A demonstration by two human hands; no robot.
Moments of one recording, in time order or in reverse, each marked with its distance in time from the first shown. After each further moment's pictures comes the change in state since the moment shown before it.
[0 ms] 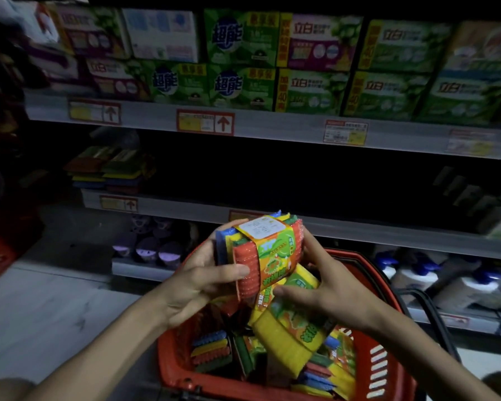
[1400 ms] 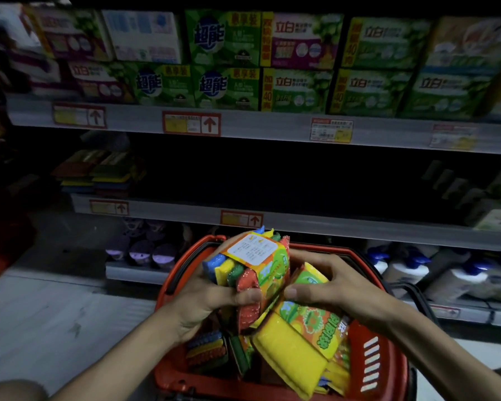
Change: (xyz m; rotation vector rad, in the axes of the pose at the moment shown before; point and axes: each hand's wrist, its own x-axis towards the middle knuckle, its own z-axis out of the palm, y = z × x) left_hand -0.003 -0.011 0.030 0.140 0.077 0.036; right_hand -0.014 -0.006 -0.023 0.368 -0.145 0.164
